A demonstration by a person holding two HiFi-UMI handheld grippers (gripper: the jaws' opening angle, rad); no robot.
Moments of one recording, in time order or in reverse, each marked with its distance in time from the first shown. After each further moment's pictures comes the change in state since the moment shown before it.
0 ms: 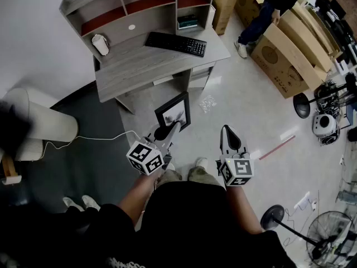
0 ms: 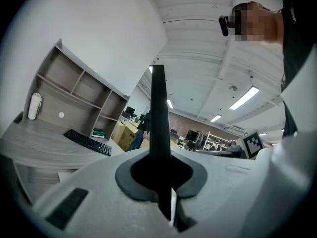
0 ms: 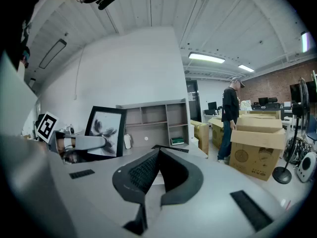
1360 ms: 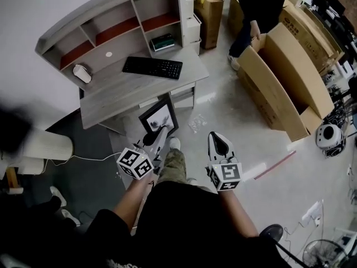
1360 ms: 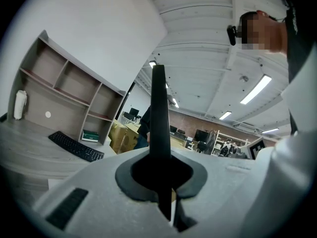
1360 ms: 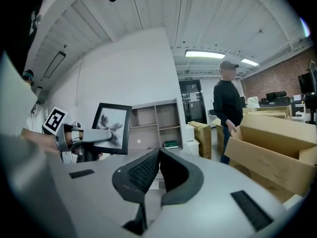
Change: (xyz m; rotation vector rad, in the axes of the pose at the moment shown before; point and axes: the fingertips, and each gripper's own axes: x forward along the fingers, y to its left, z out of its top) left arm 0.204 -0.025 -0.013 0.024 -0.007 0.080; right arm 0.052 -0.197 0.006 0.022 -0.021 0.093
